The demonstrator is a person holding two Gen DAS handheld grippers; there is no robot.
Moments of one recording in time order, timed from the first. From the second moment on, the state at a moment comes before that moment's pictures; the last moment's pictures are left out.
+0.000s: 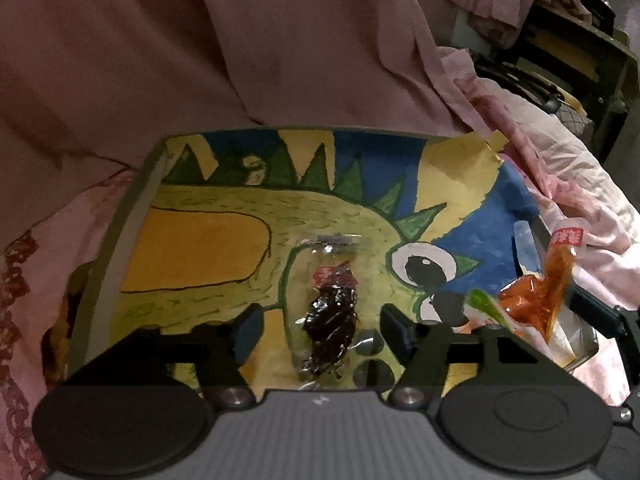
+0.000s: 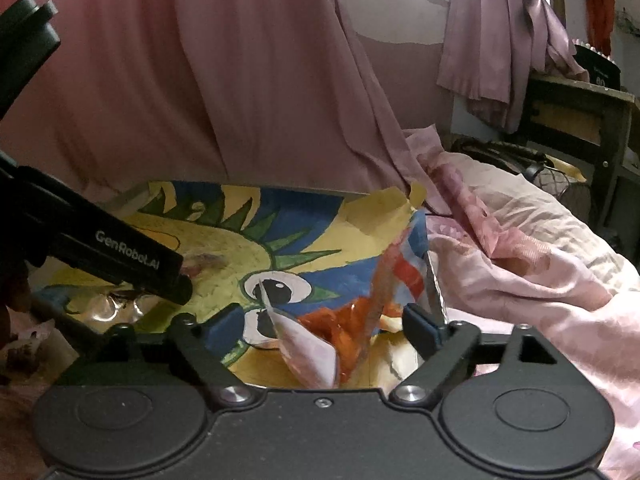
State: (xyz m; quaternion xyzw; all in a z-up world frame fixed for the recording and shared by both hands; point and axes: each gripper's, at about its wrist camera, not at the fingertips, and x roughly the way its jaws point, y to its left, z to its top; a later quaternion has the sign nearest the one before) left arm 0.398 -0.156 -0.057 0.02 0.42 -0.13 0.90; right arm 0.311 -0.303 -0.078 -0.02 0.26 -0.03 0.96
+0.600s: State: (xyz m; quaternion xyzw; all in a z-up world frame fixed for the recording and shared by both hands) left arm 0.290 -0.105 0.009 -0.04 0.30 -0.07 0.95; right arm 0.226 -0.316 -0.003 0.03 0.17 -0.06 0.98
